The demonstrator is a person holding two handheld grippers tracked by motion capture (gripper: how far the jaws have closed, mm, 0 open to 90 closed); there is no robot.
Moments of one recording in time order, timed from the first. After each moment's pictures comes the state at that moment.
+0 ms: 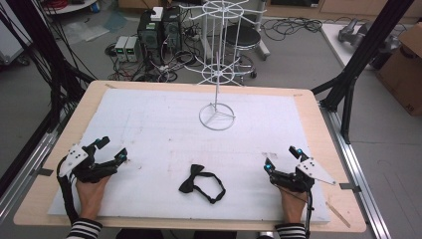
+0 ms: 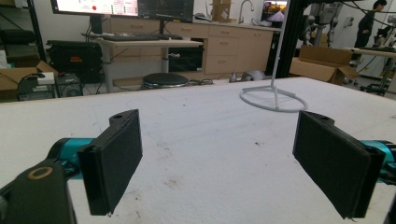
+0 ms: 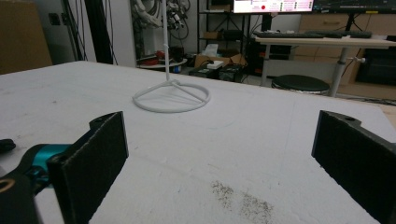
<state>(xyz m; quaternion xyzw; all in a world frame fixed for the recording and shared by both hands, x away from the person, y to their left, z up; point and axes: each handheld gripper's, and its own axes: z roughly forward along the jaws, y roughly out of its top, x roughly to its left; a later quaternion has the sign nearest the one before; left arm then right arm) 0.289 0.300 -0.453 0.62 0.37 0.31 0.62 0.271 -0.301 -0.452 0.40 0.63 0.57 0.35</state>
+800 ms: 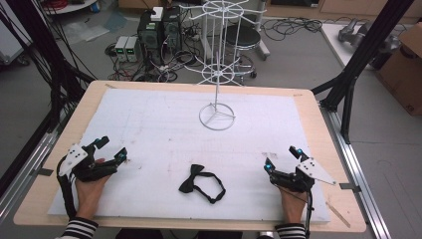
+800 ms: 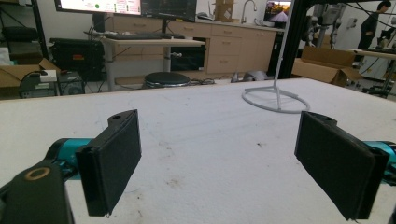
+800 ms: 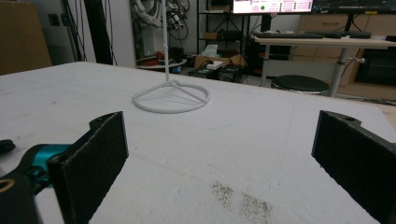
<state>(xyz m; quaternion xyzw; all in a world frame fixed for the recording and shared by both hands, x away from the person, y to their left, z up) 0.291 0.300 -0.452 0.61 0.38 0.31 0.62 0.271 -0.301 -0.452 0.40 0.63 0.57 0.35</state>
